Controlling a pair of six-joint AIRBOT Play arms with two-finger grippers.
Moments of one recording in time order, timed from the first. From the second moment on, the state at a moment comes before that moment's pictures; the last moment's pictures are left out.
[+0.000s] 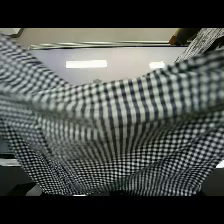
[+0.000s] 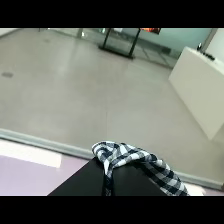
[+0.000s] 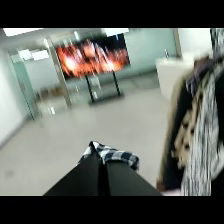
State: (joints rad) left arm 0.15 -1.03 1.94 1.31 -0.97 -1.74; right arm -0.05 -0.92 2.10 -1.66 1.00 1.87
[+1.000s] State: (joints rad) left arm 0.09 -1.83 1.95 1.16 -1.32 -1.65; right arm -0.16 -1.71 1.89 -1.39 1.45 1.59
